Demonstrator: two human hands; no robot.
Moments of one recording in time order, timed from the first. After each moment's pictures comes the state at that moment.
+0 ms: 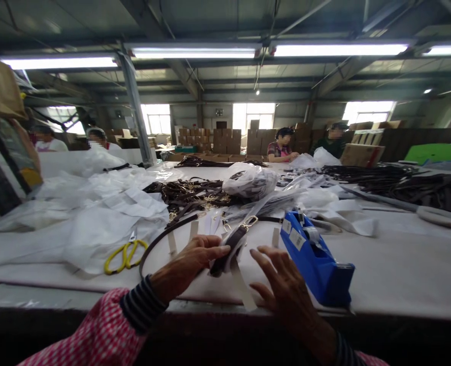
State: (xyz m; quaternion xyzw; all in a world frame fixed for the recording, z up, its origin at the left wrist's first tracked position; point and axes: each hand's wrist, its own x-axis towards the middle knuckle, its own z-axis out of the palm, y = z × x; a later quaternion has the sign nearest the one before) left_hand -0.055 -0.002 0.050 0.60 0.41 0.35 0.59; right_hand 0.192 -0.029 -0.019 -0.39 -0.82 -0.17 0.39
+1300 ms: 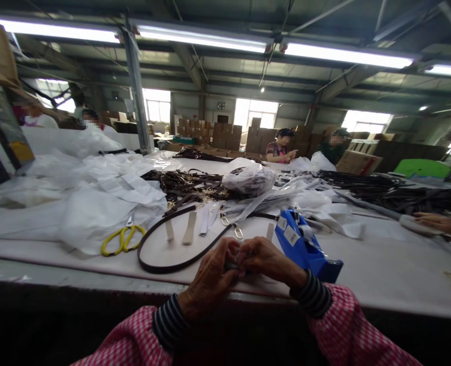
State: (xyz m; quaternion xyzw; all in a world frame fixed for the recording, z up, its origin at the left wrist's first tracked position) left_hand -0.022 -0.028 -0.015 0.76 0.39 0.44 0.27; right_hand 0.173 0.009 0.034 -0.41 -0.80 0.37 0.24
